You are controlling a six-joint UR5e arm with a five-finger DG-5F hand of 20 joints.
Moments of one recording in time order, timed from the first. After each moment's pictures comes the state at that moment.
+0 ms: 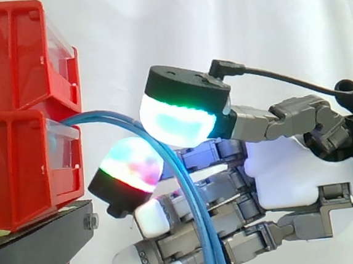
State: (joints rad) arm 0.22 -2.36 -1.11 -2.86 -1.16 0.07
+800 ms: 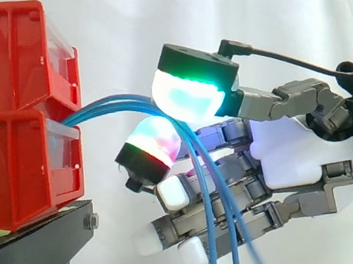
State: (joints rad) arm 0.20 -2.33 -1.11 -2.92 -1.16 0.08
